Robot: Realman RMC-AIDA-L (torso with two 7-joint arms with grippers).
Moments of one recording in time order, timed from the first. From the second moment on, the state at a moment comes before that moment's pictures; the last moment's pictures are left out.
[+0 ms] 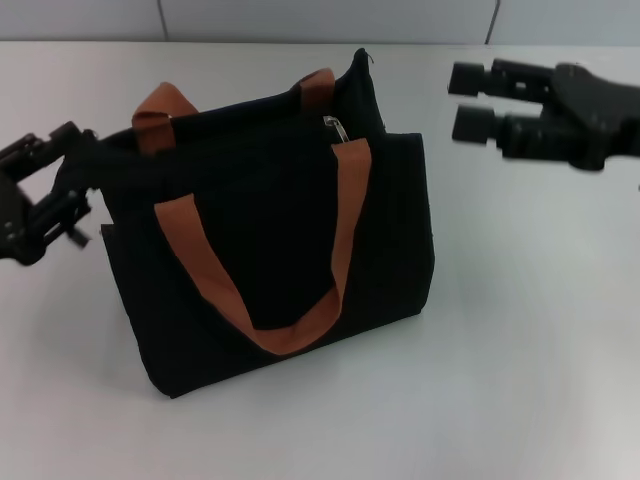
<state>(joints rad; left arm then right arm) -0.28 -1.97 0.52 0.39 1.61 1.83 -1.00 0.59 2.00 -0.80 -0.65 -1.63 -1.84 1.58</state>
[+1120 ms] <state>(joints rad) -0.30 -1.97 0.90 0.60 1.48 2.02 -1.30 0.57 2.04 -0.81 -0.60 -1.75 -1.83 1.28</state>
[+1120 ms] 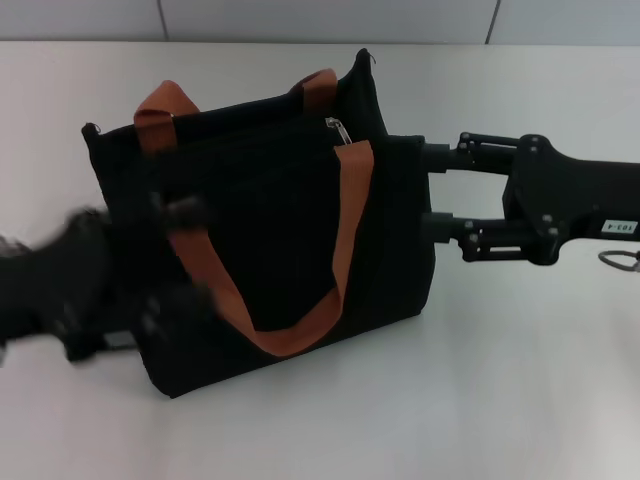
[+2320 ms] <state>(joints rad) -0.39 -1.92 0.96 0.39 1.61 1.76 -0.89 0.54 2.08 -0.94 -0.45 -1.85 -1.78 1.06</state>
